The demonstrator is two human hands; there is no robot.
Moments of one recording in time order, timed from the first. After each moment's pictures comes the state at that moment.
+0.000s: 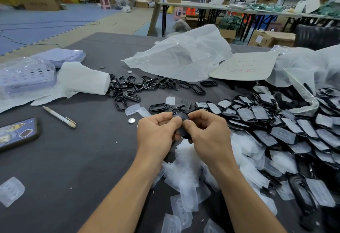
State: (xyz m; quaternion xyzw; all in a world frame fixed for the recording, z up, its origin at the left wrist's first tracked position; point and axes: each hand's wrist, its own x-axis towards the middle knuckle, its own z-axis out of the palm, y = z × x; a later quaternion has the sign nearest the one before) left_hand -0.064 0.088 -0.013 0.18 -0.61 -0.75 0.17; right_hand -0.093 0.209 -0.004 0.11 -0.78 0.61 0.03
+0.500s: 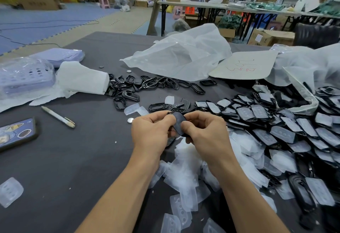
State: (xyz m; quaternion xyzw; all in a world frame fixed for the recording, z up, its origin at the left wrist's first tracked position) left_hand -0.068 0.084 -0.014 0.22 -0.59 -0.75 0.21; right_hand -0.096 0.209 -0.003 0.13 -0.73 0.67 -0.03
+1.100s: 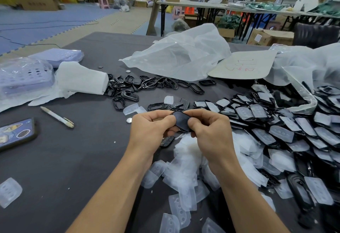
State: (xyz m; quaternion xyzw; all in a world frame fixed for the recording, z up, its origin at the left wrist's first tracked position) left_hand -0.066 0.073 -0.012 0.19 -0.61 -0.76 0.16; right_hand -0.099 0.212 -0.002 0.11 -0.74 0.67 0.02
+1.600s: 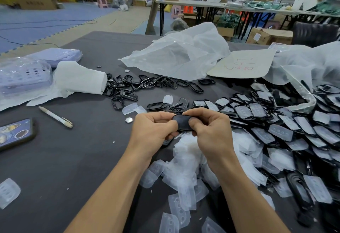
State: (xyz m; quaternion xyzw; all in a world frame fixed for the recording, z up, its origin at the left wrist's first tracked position) left_hand -0.065 0.072 -0.012 0.16 -0.66 -0.72 0.11; right_hand -0.100 0.210 -0.003 0.11 -0.72 0.69 0.01
